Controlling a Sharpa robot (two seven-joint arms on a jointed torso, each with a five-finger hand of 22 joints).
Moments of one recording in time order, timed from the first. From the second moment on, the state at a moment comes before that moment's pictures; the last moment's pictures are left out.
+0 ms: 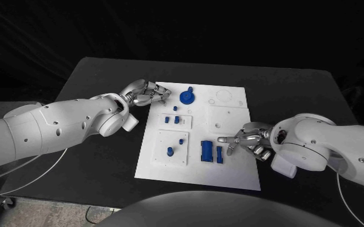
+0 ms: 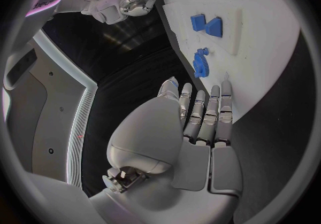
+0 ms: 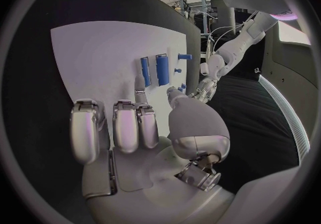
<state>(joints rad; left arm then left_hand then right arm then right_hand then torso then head) 1.15 -0.83 -0.22 1.34 -0.51 -0.22 0.36 1.54 0.17 -0.18 0.29 0.39 0.86 0.16 0.09 0.15 0.50 0.16 0.48 0.07 0.62 0.21 0.38 0.07 0.16 0.67 0.28 0.11 0.73 1.12 -1.01 -0.12 1.86 -0.72 -0.06 -0.59 0.83 0.02 0.11 0.24 0.11 1.02 0.05 0.22 0.68 1.47 -0.02 1.57 1.31 1.47 -0.08 1.44 1.31 0.03 1.47 0.03 1.45 1.31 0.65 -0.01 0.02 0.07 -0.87</state>
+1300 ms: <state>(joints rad) 1.14 -0.85 -0.22 1.43 -0.27 -0.30 0.64 0.86 -0.17 -0.14 0.23 0.02 0.14 -0.13 0.01 0.01 0.00 -0.12 0.03 0.01 0.00 0.01 0.00 0.00 0.07 0.00 0.21 0.00 0.01 1.11 -0.94 -0.13 1.59 -0.14 -0.12 0.45 0.77 0.00 -0.10 0.23 0.02 0.01 -0.15 0.01 0.01 0.00 -0.02 0.00 0.00 0.00 -0.01 0.00 0.00 0.10 0.00 0.07 0.00 0.00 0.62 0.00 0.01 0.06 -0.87</state>
